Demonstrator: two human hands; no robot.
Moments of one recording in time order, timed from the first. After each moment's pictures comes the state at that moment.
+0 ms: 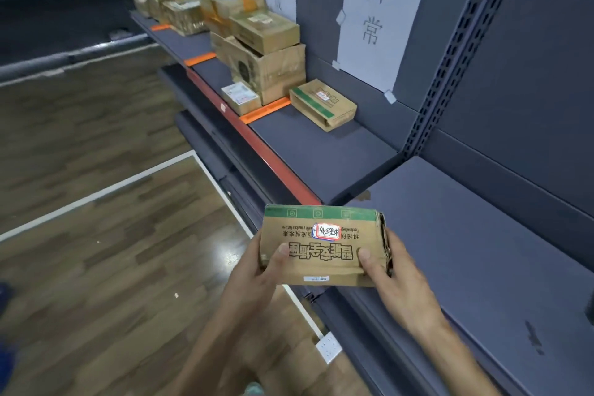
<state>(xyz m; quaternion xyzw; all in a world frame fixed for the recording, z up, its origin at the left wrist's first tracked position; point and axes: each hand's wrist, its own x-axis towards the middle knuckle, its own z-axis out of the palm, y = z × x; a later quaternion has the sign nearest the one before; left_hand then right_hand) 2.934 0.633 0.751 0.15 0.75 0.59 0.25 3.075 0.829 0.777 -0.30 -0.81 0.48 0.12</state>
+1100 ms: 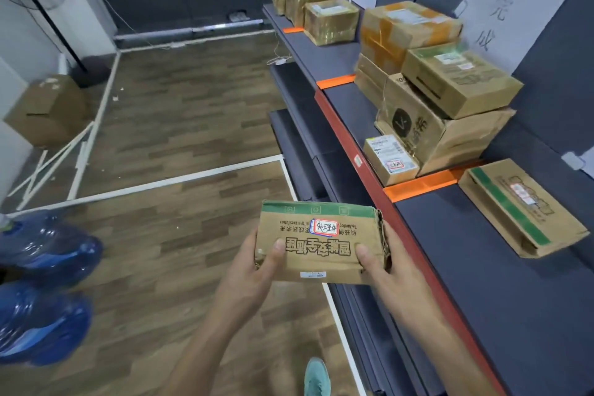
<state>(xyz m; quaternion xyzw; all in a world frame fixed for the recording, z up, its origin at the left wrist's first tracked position) 2.594 0.519 0.758 0.00 0.80 0.58 0.13 2.654 0.760 0.763 -0.15 -0.83 0.53 0.03</state>
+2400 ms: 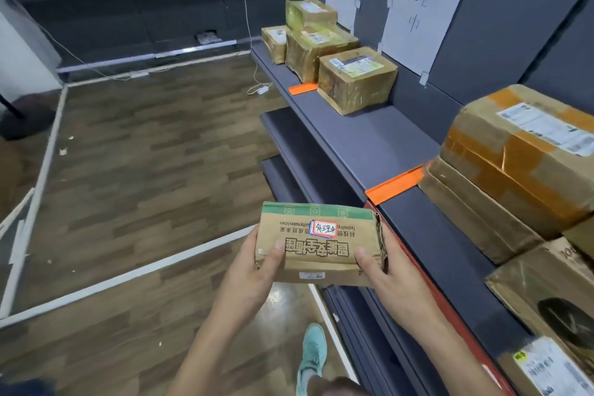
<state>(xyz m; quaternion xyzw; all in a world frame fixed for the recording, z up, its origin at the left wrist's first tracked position) 2.074 0.504 0.764 0.05 0.80 0.58 0.17 2.157 0.735 0.762 -0.19 -0.84 0.50 0.04</state>
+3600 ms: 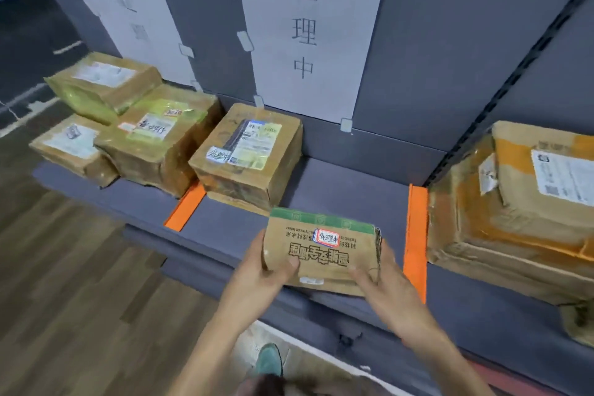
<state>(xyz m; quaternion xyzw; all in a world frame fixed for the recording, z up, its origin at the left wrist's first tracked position) 1.647 0.723 0.746 0.37 0.73 0.41 0.41 1.866 0.821 0.751 -0.54 -0.70 0.45 0.11</state>
